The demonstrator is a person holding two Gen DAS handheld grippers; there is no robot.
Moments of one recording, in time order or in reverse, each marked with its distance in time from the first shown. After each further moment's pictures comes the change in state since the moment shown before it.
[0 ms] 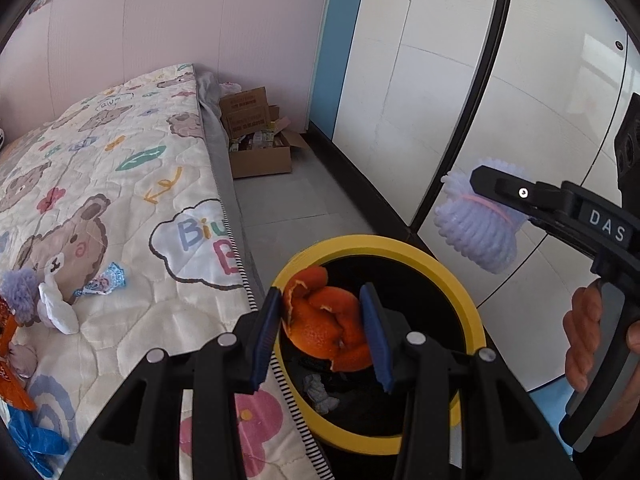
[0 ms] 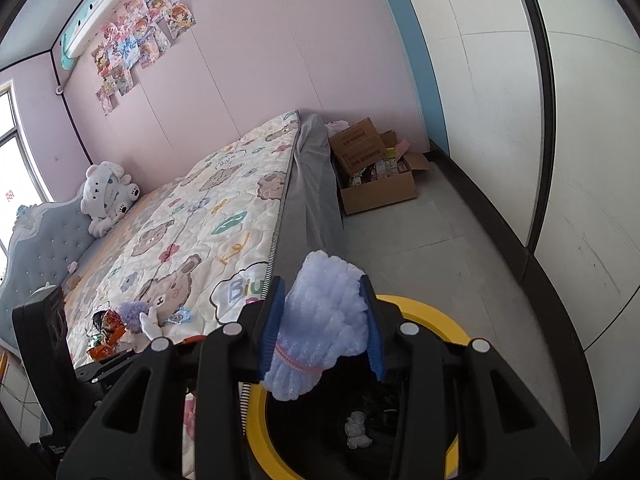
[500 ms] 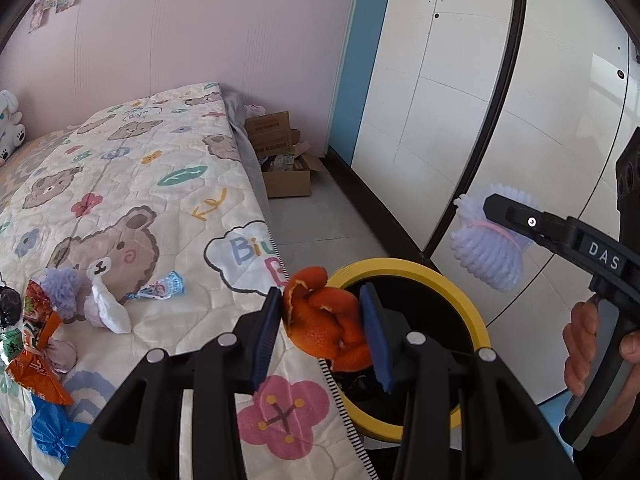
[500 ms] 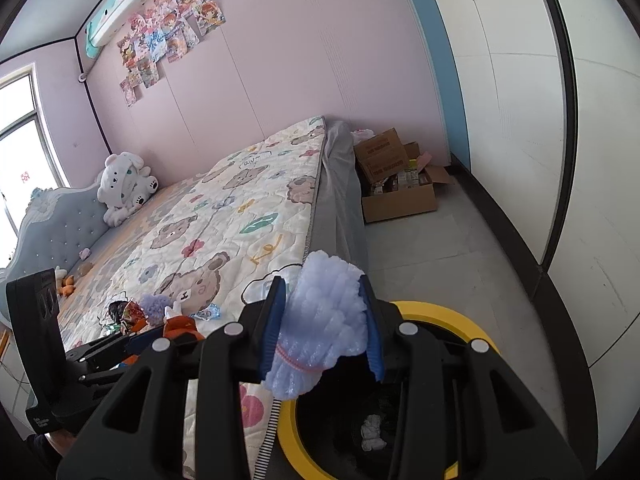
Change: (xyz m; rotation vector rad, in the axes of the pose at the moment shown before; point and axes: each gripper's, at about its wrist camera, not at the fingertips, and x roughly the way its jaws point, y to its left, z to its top) left arm -0.051 0.032 0.000 -0.030 -0.089 0.046; right arm -0.022 0.041 0.000 -0.070 -0.031 0.059
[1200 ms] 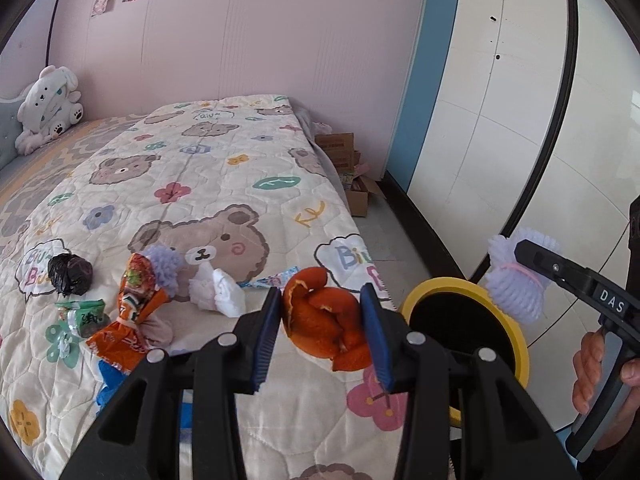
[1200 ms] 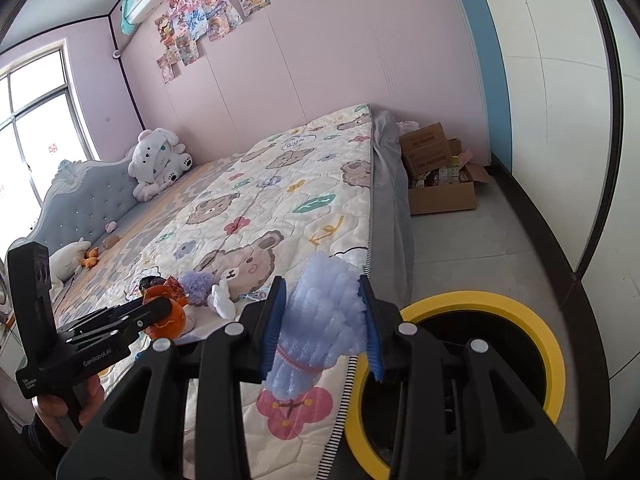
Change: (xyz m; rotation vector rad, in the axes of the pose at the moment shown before) left arm -0.065 0.084 -0.015 -0.123 -0.082 0.153; right arm 0.016 0.075 -0.016 -0.080 0.040 0.107
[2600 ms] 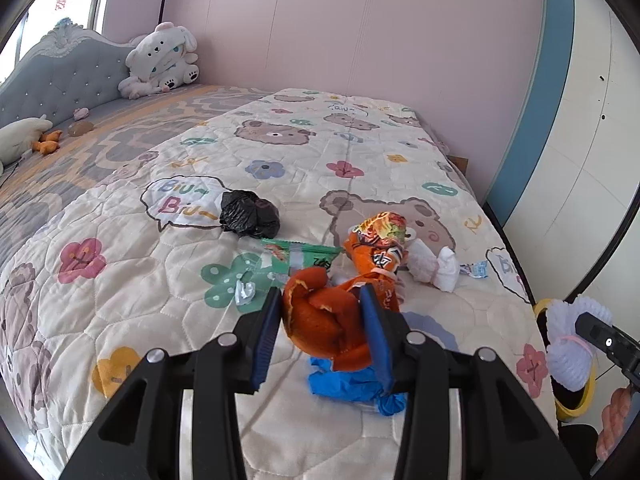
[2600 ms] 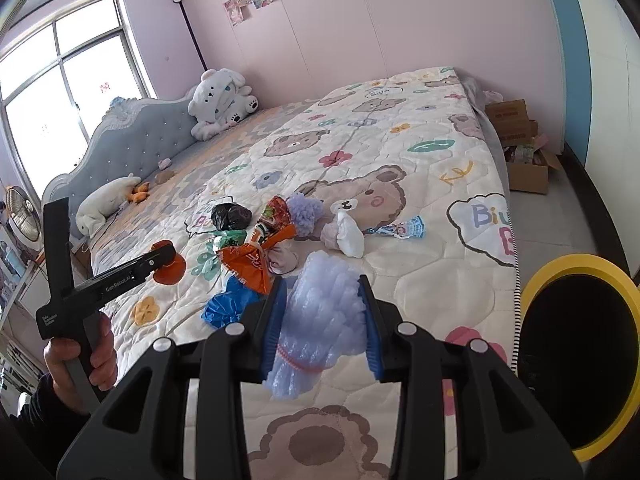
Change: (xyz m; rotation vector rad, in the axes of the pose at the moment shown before) left arm -0.070 0.187 -0.058 -0.249 -0.027 0.288; right arm 0.056 0.146 -0.067 -0.141 0.163 0.203
